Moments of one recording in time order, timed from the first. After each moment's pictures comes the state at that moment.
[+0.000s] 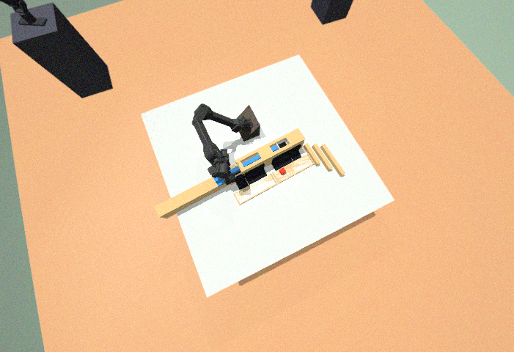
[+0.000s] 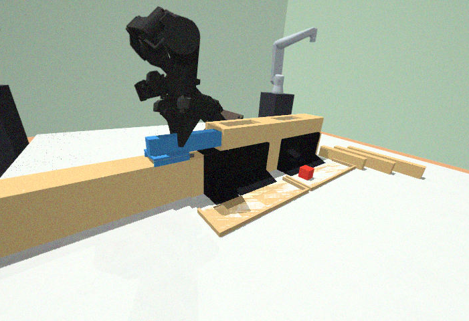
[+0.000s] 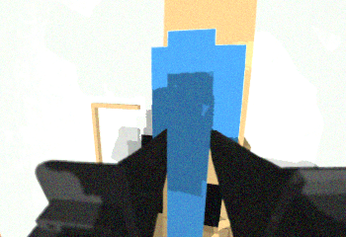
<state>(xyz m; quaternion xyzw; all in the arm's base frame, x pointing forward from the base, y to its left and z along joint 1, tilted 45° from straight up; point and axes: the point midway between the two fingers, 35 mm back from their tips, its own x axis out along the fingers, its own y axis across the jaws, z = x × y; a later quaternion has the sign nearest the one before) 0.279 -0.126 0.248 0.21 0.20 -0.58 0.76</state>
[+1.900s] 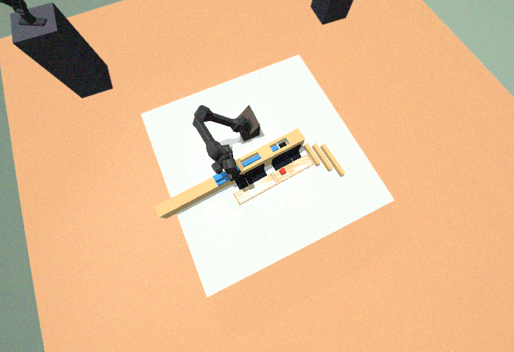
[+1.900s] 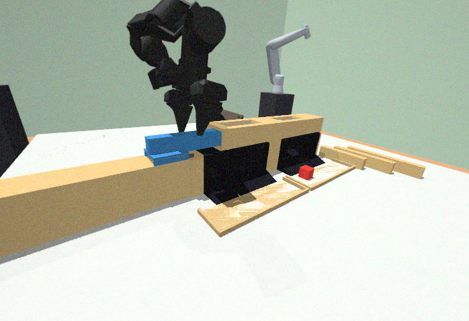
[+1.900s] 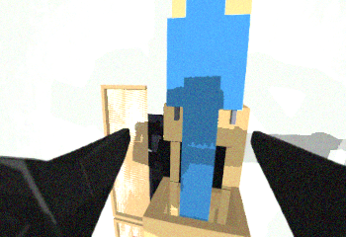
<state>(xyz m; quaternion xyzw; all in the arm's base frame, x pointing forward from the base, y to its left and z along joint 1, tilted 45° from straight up) 0.275 -0.090 0.244 0.21 0.21 -0.57 0.76</state>
